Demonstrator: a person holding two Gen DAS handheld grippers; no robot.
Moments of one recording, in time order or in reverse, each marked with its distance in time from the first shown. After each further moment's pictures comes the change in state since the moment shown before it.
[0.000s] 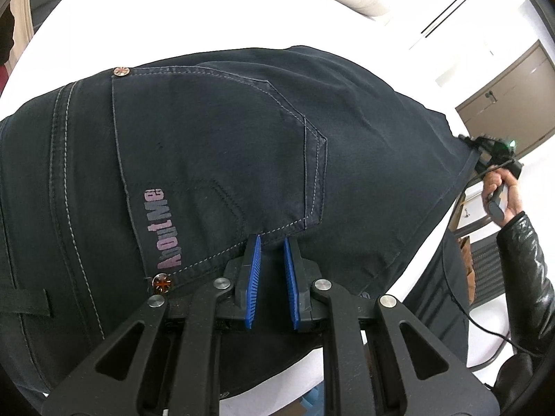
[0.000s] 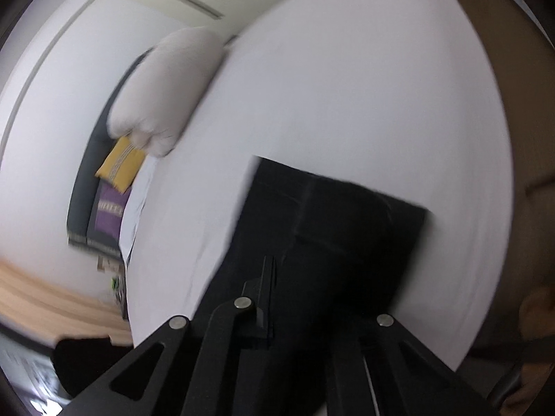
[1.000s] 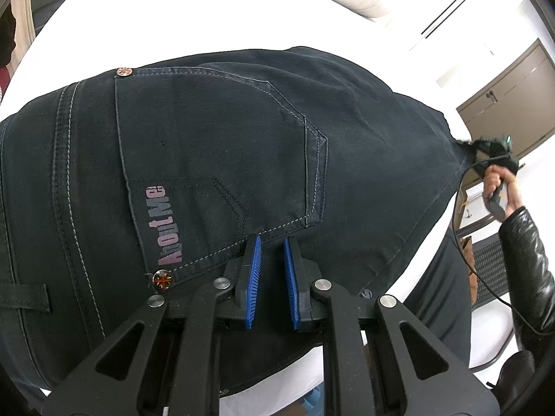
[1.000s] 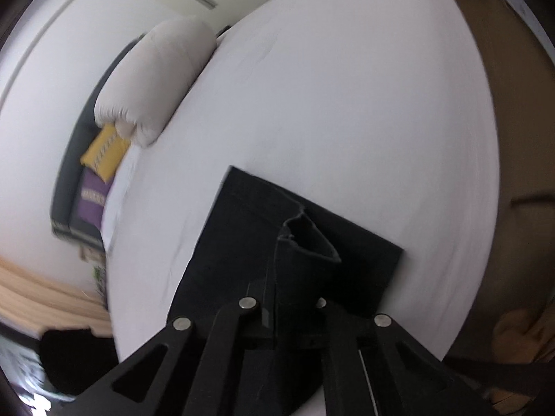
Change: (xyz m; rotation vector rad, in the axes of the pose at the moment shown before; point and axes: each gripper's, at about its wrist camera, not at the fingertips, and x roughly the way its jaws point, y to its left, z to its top) left arm -0.004 -0.002 -0.001 0.001 -0.010 0.008; right arm 0.011 0.000 0.021 -0.044 0.081 -0.108
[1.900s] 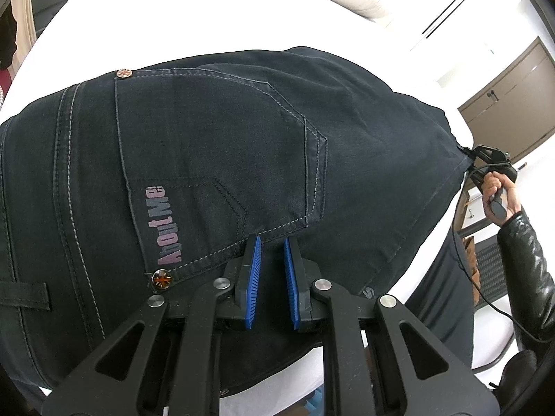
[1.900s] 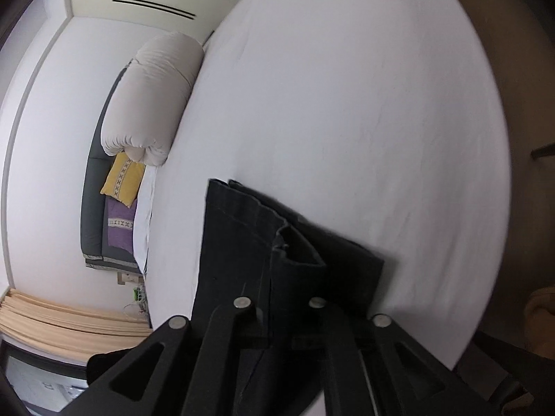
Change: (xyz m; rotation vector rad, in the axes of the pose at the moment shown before) left arm -0.001 -0.006 -0.003 0.001 -0.006 0.013; right arm 0.003 -0.051 -0.012 0.240 0.003 0.123
